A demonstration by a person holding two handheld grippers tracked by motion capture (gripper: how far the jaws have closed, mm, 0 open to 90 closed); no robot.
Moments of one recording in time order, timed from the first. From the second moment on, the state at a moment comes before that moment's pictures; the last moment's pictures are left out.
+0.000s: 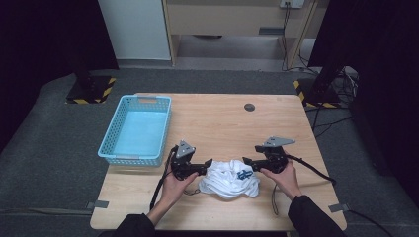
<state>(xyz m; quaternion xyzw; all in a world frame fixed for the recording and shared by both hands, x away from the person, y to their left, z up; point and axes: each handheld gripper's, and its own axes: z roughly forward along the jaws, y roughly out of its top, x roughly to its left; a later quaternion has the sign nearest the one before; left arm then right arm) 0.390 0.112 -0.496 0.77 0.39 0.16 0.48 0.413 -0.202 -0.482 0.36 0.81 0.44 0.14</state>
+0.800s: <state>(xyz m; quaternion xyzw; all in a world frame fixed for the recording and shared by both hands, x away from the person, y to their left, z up) 0.386 0.094 -0.519 0.82 0.36 0.13 0.43 0.418 -0.171 -0.514 0.33 0.86 0.38 0.10</state>
